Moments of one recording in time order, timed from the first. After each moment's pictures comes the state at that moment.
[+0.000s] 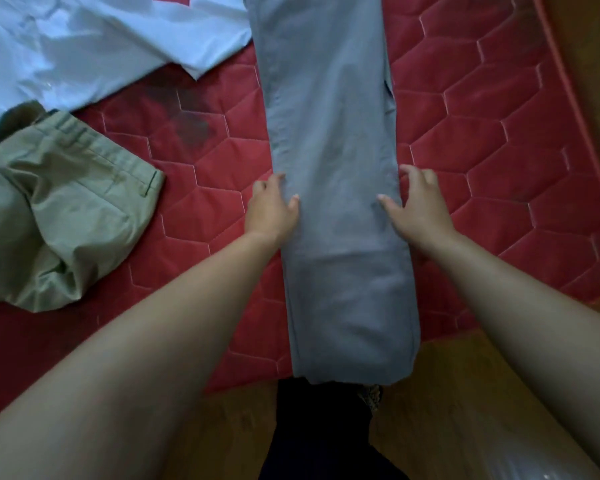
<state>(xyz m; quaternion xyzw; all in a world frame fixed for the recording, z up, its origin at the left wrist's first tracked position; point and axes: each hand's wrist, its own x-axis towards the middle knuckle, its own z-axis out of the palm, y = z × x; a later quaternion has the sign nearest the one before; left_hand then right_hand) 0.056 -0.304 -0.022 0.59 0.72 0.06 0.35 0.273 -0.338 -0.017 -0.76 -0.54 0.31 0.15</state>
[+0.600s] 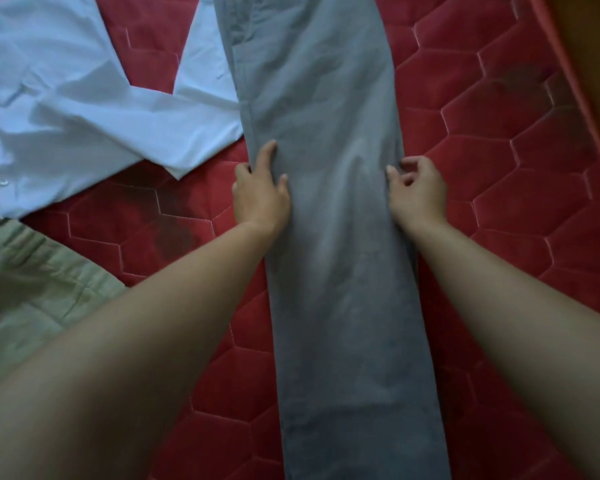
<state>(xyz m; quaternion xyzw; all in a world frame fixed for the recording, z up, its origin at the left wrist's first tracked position) 0.078 -0.098 -0.059 0.59 0.75 0.14 0.29 0.276 -0.125 -0.064 -0.81 -0.42 0.31 0.29</state>
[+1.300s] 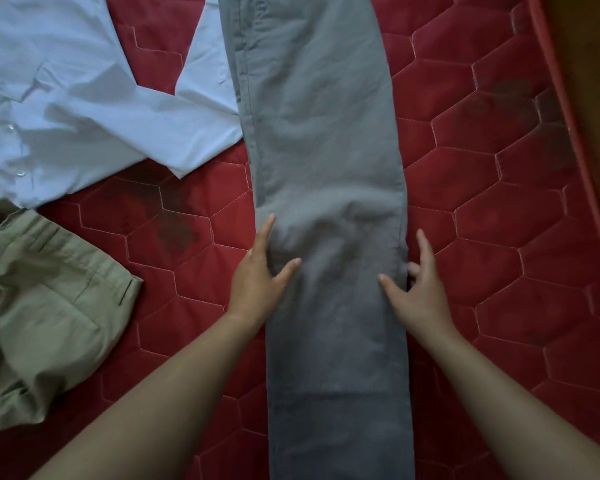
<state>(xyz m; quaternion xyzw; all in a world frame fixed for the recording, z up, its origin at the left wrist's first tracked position) 0.066 -0.204 -0.053 0.58 0.69 0.15 0.40 0.300 -0.250 -0.057 -0.75 -0.36 0.49 0.27</state>
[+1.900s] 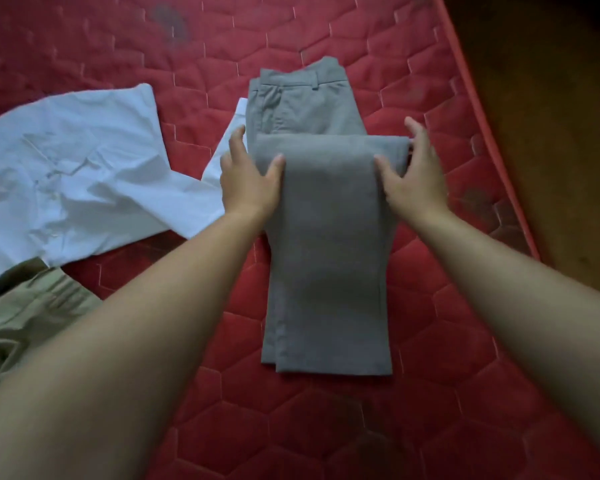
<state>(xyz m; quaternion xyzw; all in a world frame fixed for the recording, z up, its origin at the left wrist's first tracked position) 0.096 -0.003 0.063 0.52 0.74 0.30 0.29 0.306 -0.013 0.060 -0.71 -0.55 0.28 0.33</state>
